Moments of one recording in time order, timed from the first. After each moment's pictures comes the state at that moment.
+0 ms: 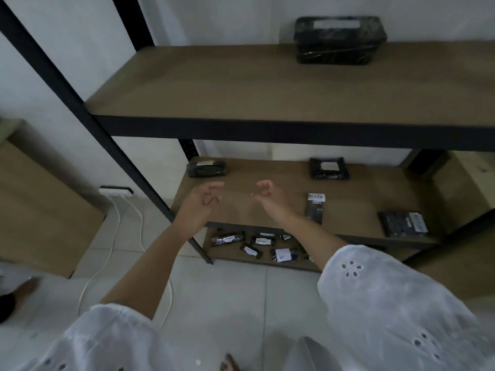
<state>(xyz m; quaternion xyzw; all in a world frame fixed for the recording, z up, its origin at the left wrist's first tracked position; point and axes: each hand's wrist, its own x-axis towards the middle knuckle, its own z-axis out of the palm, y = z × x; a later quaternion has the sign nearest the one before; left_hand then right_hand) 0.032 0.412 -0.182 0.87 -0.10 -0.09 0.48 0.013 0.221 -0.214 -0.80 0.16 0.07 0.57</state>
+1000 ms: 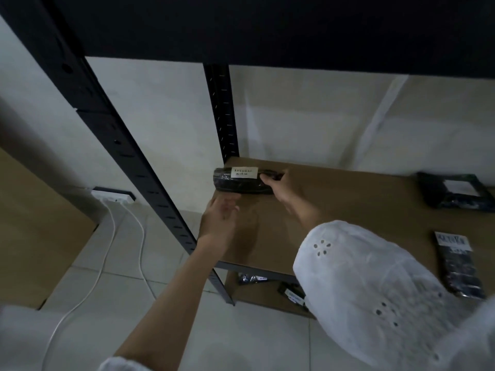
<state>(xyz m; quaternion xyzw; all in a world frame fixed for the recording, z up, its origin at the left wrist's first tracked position) 0.214 0.488 -0.376 0.85 0.01 -0.02 0.52 0.294 0.316 -0.421 -0.81 0.23 0.02 0.54</state>
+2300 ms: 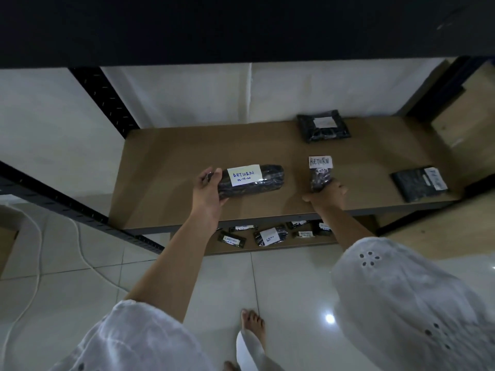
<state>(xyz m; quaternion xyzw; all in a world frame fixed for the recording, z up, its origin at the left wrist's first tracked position) 0.122 0.333 -0.333 0.62 0.20 -0.24 0.72 0.033 0.109 -0.398 -0.78 0.51 0.00 0.35</state>
